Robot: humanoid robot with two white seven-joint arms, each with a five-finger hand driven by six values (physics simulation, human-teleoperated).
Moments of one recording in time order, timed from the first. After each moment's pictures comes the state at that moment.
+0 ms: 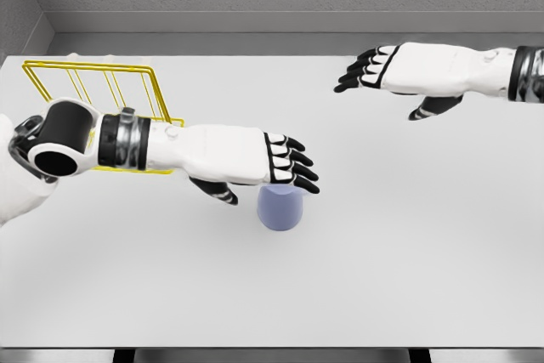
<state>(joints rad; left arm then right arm) -0.83 0.65 -0.88 -1.72 -0.21 -0.61 -0.60 -1.12 -1.01 1.15 -1.55 0.17 -0.55 0.36</state>
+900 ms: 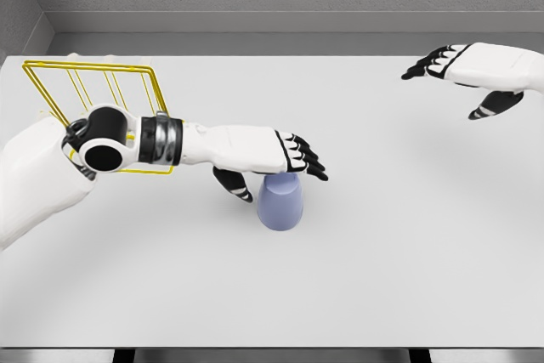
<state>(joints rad) -0.83 0.55 -0.95 -1.55 -0.24 -0.53 -0.59 -1.05 -1.05 1.10 -1.37 0.17 -0.55 0.36</state>
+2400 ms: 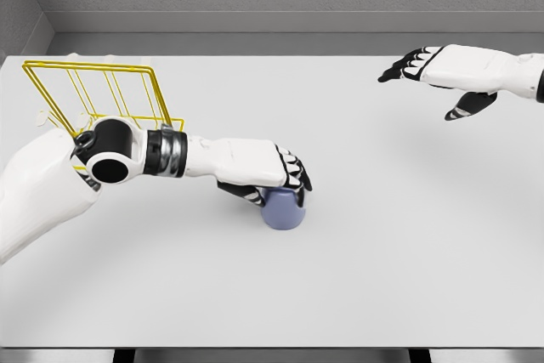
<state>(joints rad) -0.79 0.54 -0.95 -1.55 -0.31 -0.54 -0.59 -1.05 -0.99 1.10 -1.37 0.17 -0.55 0.36</state>
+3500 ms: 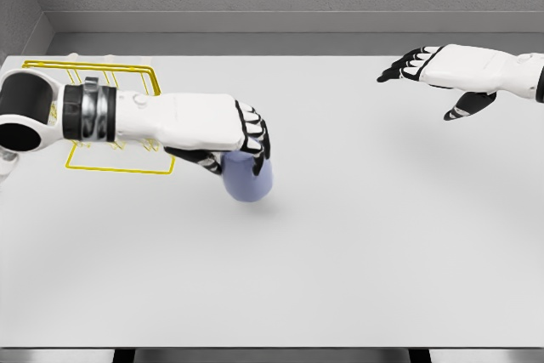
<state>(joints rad) -0.92 0.78 -0.90 -1.75 -0.14 -0.54 -0.59 -1.05 -0.99 1.10 -1.38 0.17 -0.55 0.36</state>
